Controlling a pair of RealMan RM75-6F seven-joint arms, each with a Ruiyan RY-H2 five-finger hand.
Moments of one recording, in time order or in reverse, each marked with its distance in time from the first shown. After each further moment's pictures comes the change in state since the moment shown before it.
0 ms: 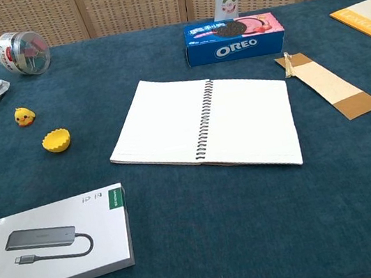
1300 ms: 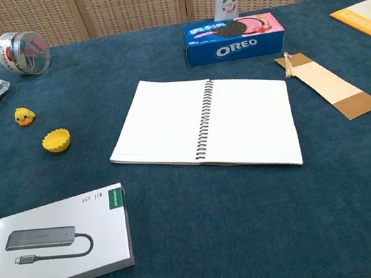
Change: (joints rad) left arm -0.344 0.014 -0.116 0.079 -0.409 -0.556 0.127; right arm -0.001 -0.001 0.003 0.007 -0.004 0.008 0.020
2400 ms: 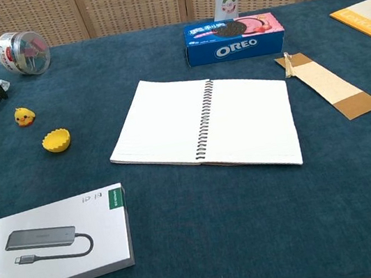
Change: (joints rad) left arm -0.080 -0.135 0.004 0.132 -0.157 -0.045 0.121; right arm -0.004 -0.004 0.008 0.013 -0.001 0.019 0.023
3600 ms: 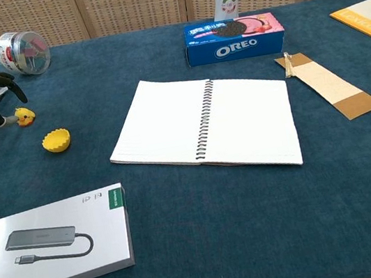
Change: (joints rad) left arm -0.057 -0.095 -0.008 0.071 -0.090 -0.007 0.079; right arm -0.003 0.002 0.002 0.002 -0.001 0.007 0.008
